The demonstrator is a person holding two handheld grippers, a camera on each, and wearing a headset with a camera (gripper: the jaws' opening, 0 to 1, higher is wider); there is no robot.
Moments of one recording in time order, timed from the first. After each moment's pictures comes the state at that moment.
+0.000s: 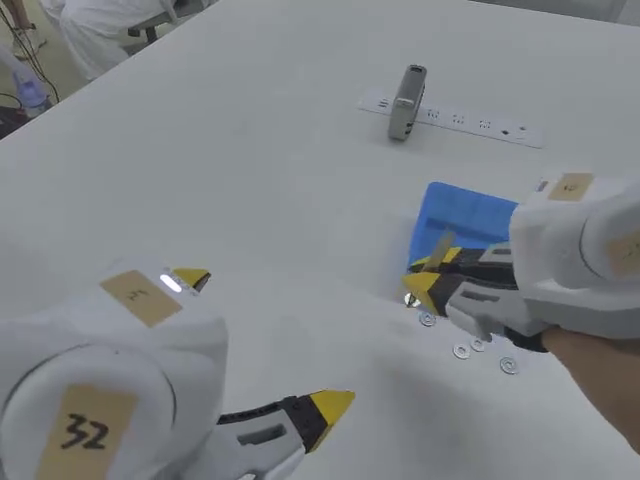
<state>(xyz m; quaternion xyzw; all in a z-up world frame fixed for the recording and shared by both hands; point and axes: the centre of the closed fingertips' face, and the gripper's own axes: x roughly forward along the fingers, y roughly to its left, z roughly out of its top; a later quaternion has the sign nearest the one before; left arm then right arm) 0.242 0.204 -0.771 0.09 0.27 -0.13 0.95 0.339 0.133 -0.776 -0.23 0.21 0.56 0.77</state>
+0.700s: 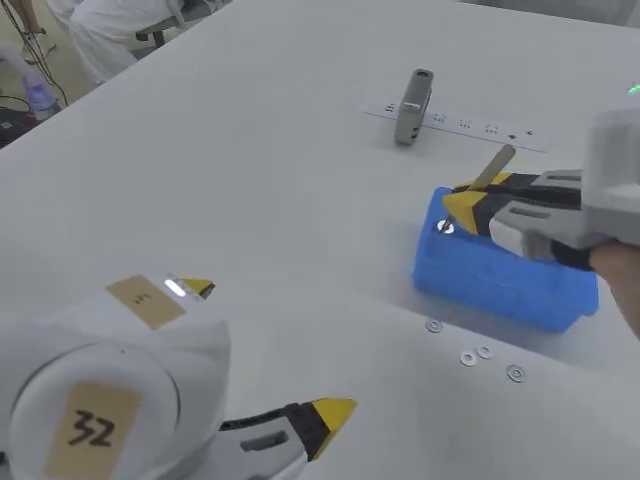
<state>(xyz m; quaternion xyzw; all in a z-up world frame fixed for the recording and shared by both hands) 0.240 0.207 -0.774 0.08 0.28 -0.12 0.95 0.403 0.132 -0.741 -0.17 0.18 0.51 0.82</state>
